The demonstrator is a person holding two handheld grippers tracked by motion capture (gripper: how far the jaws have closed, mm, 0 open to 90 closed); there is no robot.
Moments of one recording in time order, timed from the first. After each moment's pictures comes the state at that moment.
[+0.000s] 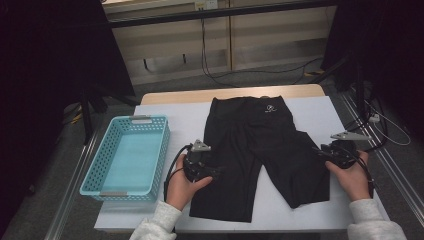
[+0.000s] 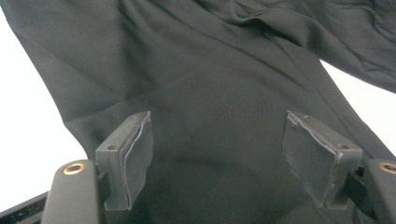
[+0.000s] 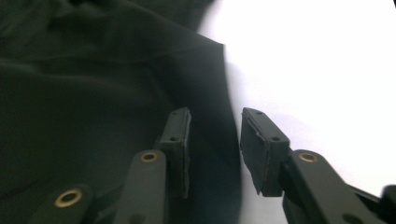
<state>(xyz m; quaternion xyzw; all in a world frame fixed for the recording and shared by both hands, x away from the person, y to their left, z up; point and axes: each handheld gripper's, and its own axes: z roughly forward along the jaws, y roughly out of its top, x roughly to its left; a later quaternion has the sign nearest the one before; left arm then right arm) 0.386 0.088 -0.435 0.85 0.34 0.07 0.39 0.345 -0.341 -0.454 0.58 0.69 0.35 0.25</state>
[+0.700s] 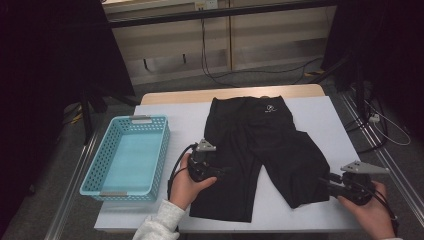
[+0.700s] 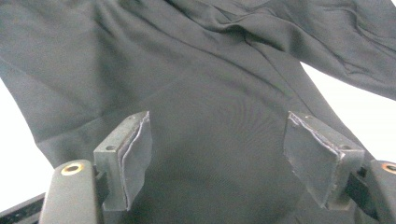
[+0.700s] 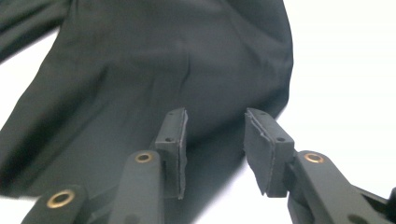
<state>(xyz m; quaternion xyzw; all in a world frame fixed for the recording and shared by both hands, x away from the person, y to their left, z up) 0.384 0.076 -0.432 0.86 0.32 0.07 0.40 0.254 -0.332 -0.453 0.55 0.73 0.33 0.22</state>
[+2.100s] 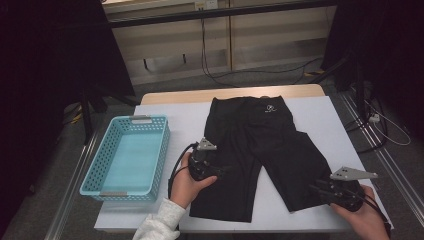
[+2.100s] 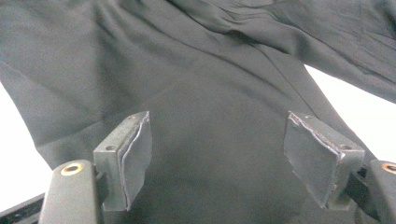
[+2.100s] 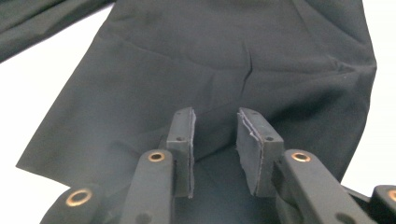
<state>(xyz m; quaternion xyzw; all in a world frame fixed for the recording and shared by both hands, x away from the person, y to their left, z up) 0.388 0.075 -0.434 0.86 0.32 0.06 0.39 0.252 -0.313 -0.463 0.50 0.76 0.36 0.19</state>
